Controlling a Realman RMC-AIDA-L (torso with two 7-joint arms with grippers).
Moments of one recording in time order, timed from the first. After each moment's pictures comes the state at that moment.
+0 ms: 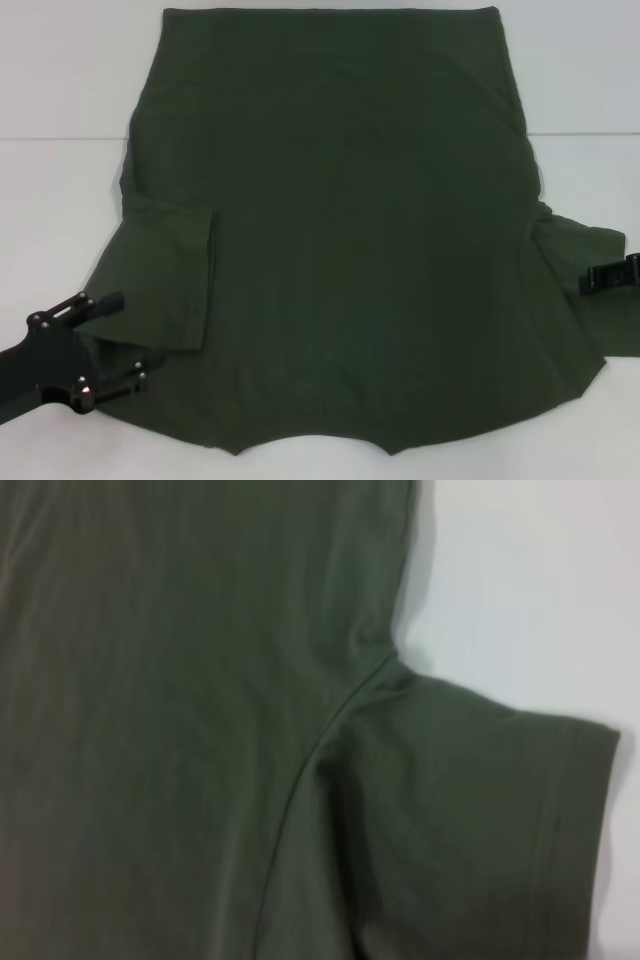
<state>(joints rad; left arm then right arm) -0.28 -2.15 0.37 0.72 2.05 1.60 -0.94 0.70 1.97 -0.69 -0.77 -2.69 -1.28 2.59</state>
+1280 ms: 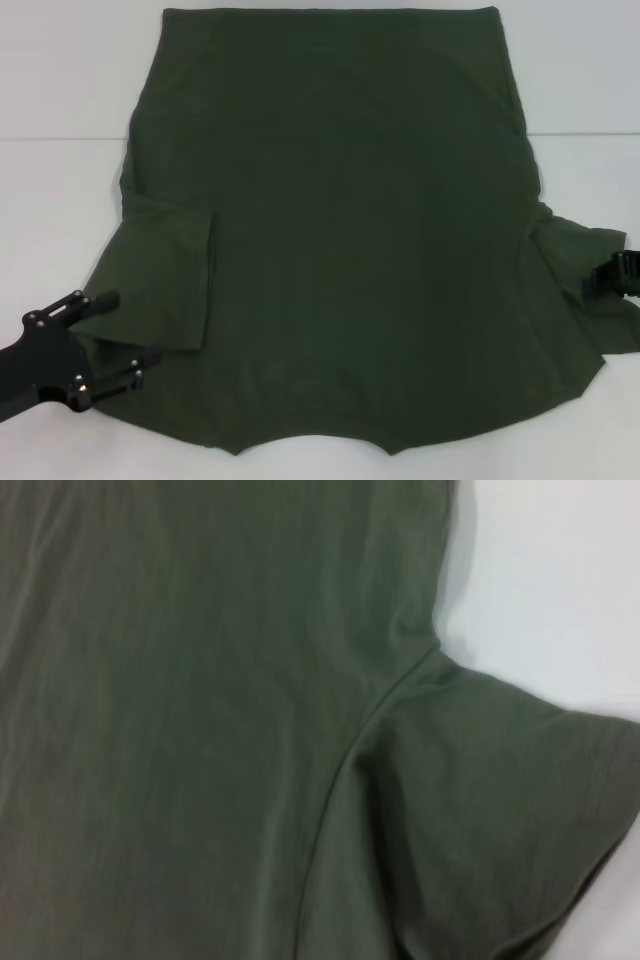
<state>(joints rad) -0.28 -2.15 0.36 0.72 2.04 1.59 -0.93 0.72 1.97 -0.71 -0.75 -2.68 -1.29 2.62</state>
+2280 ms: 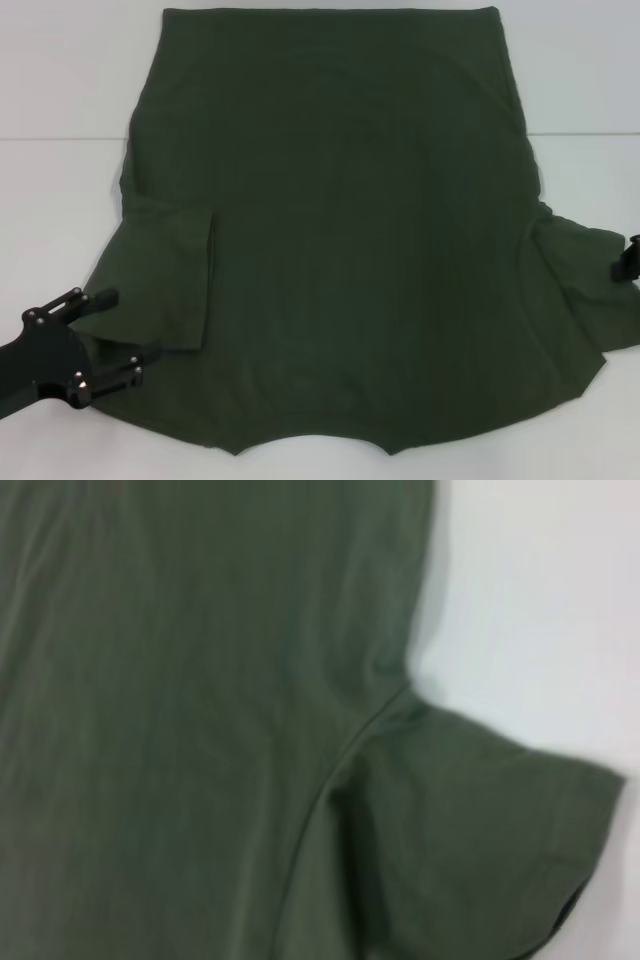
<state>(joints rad) -0.28 -2.15 0.36 0.72 2.04 1.58 -0.93 0.72 1.96 -0.69 -0.80 -2.70 -1.31 2.63</state>
